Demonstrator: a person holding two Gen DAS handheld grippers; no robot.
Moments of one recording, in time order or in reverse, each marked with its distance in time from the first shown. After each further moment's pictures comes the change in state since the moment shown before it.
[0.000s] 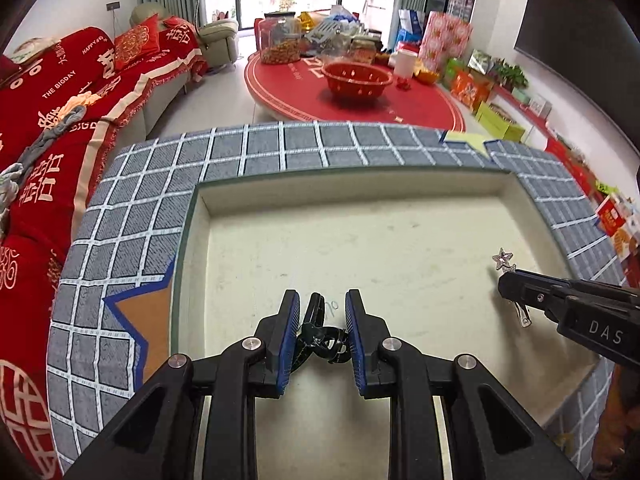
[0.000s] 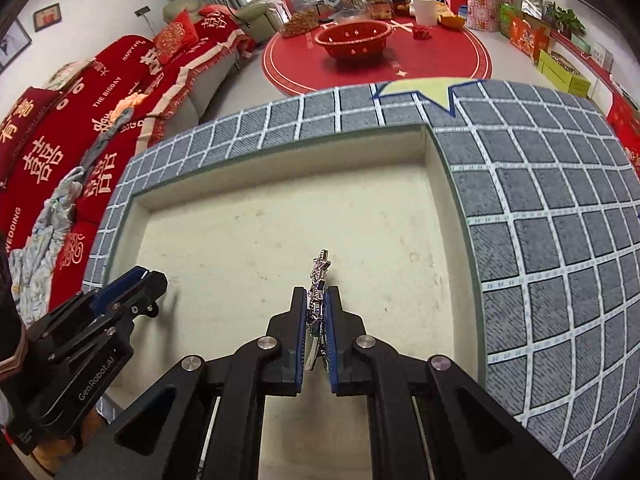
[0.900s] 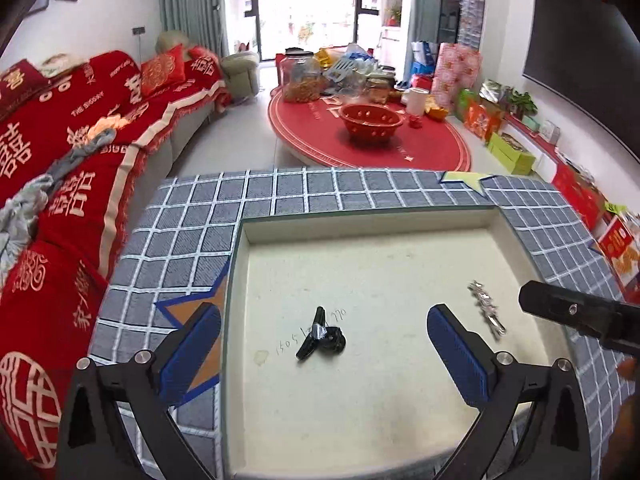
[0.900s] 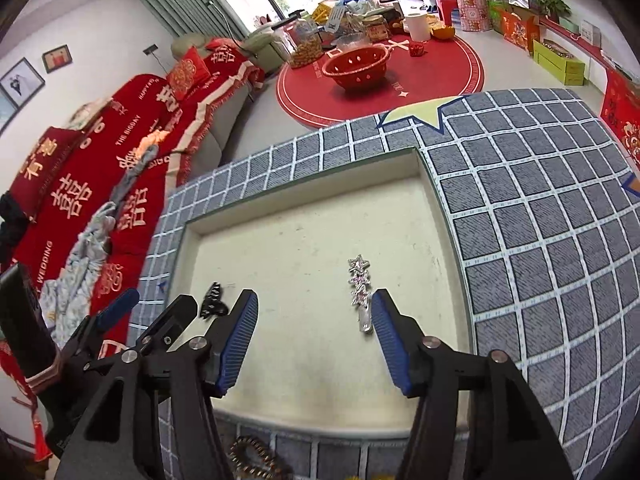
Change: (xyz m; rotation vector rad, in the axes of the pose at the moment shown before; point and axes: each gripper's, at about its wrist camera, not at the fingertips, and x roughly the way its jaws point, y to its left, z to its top) left arm -0.069 -0.004 -0.004 -0.017 -0.137 0.062; right arm -0.068 0.007 -0.017 0.085 -0.100 0.115
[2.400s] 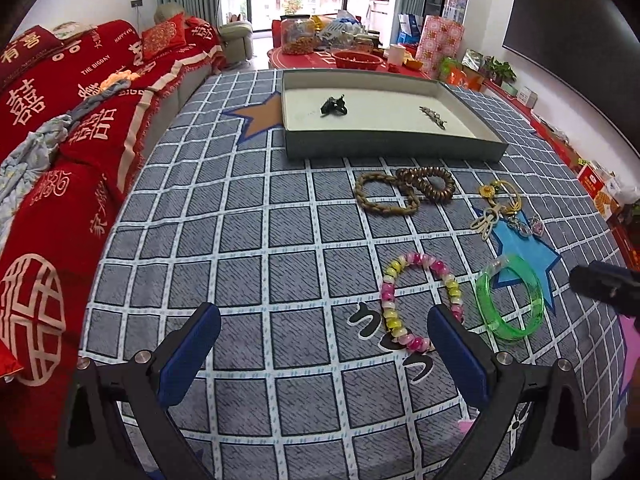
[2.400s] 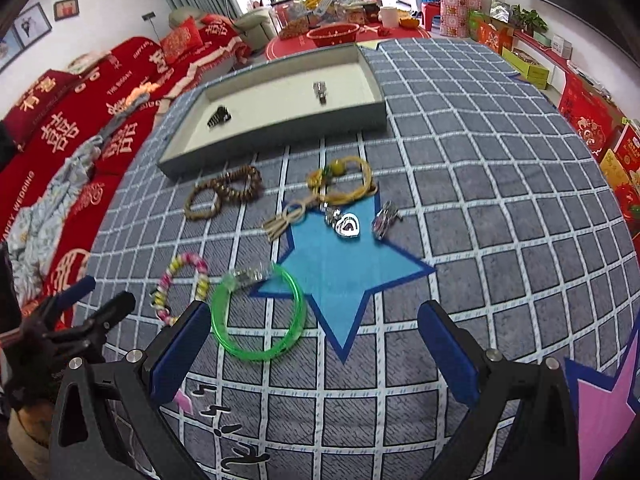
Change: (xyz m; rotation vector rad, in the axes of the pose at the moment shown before) left arm -0.123 0.031 -0.205 0.003 0.112 -0.053; right arm -0.107 0.001 -0.225 -0.092 0.040 -0.174
